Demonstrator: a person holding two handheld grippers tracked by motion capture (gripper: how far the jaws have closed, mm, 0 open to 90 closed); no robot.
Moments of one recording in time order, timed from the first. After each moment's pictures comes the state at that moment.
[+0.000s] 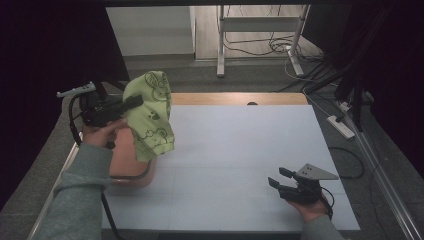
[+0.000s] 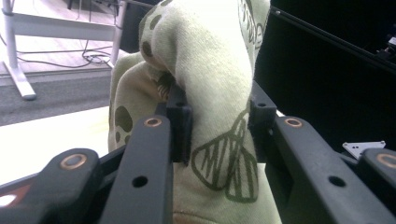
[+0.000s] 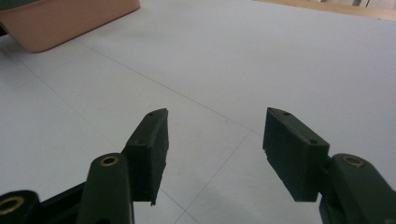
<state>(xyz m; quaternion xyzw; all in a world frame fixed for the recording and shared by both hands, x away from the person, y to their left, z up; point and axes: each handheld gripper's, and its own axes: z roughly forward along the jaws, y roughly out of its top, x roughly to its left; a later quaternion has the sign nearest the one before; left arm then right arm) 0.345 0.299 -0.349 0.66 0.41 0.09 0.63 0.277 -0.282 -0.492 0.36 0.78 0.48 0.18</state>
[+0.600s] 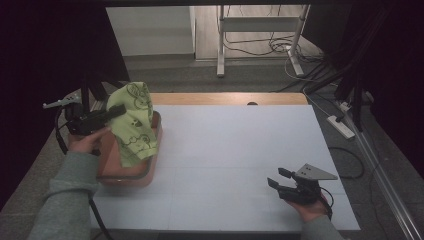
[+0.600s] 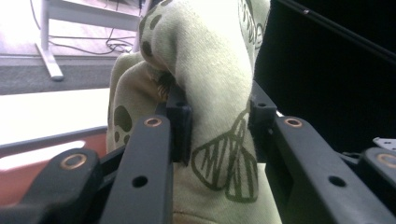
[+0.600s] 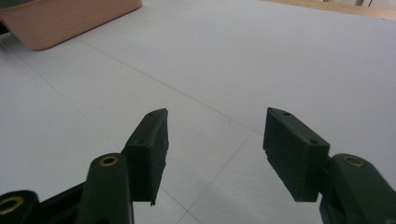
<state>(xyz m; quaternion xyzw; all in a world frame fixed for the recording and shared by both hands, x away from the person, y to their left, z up) 0.345 0.350 -0.392 0.65 0.45 0.09 0.61 0.277 -0.279 -0.493 0.36 0.78 0.48 0.18</state>
